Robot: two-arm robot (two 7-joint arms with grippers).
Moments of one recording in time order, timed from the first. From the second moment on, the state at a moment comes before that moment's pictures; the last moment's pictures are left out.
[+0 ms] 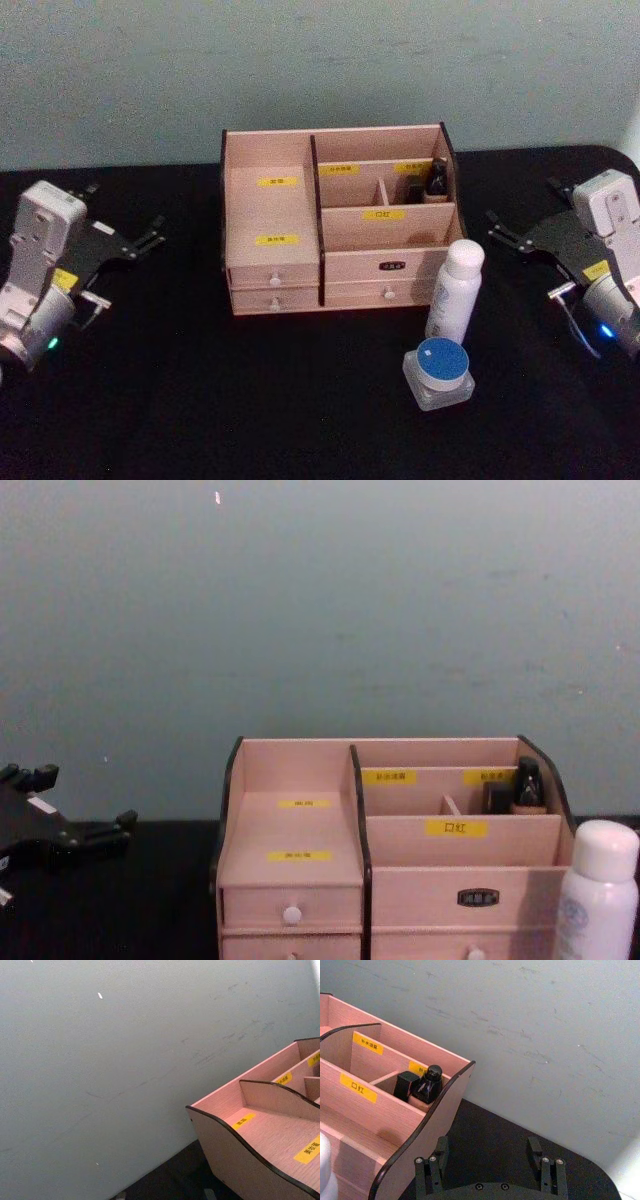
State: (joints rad) left arm -0.20 0.60 0.45 -1.41 -0.25 -0.12 0.03; right arm 0.20 0.60 -0.45 -1.41 0.25 -0.12 -0.03
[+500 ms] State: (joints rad) left arm -0.20 0.60 0.45 -1.41 -0.25 -0.12 0.03; right arm 0.20 0.60 -0.45 -1.41 0.25 -0.12 -0.03
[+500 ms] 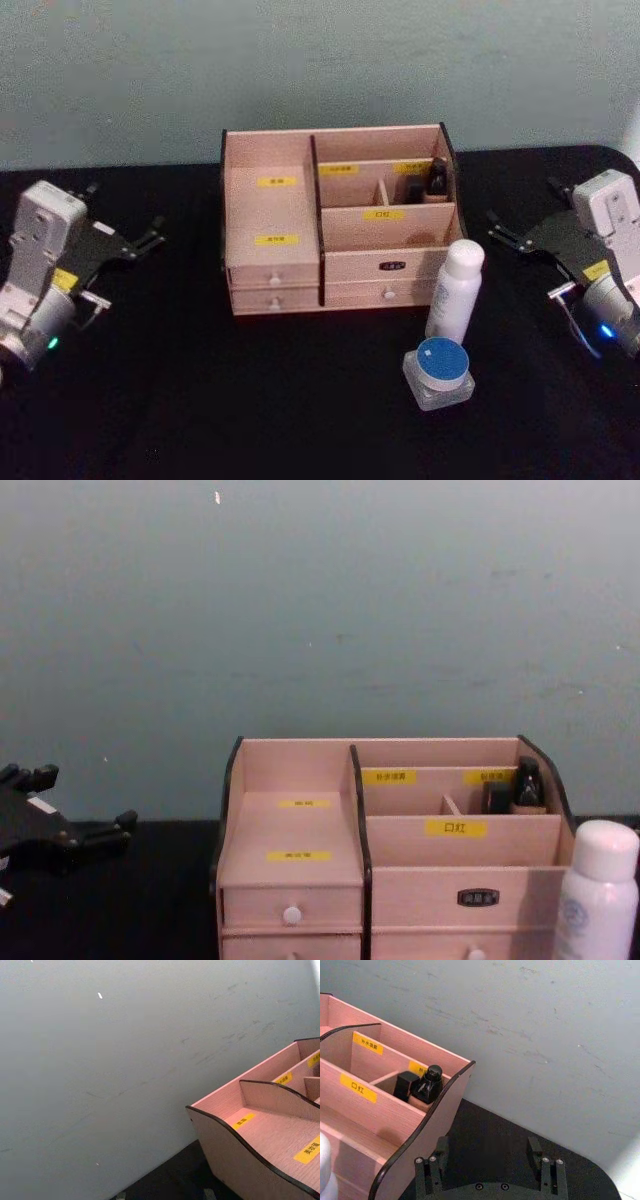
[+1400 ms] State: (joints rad) left arm -0.20 0.60 0.45 -1.41 -0.25 -0.12 0.03; right arm 0.20 0.60 -0.45 -1.41 0.25 -0.12 -0.03
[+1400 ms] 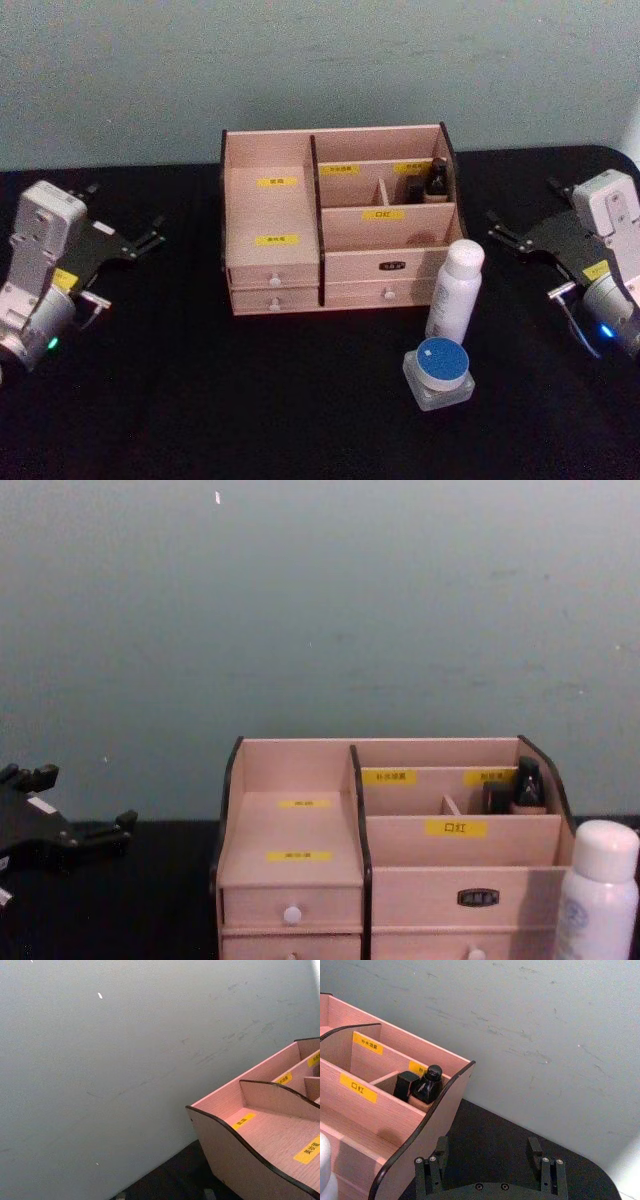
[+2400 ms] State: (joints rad) left arm -0.20 0.60 0.45 -1.41 -0.25 -0.12 0.03; right arm 0.01 0.69 -0.33 -1.64 0.34 -0.01 0.02
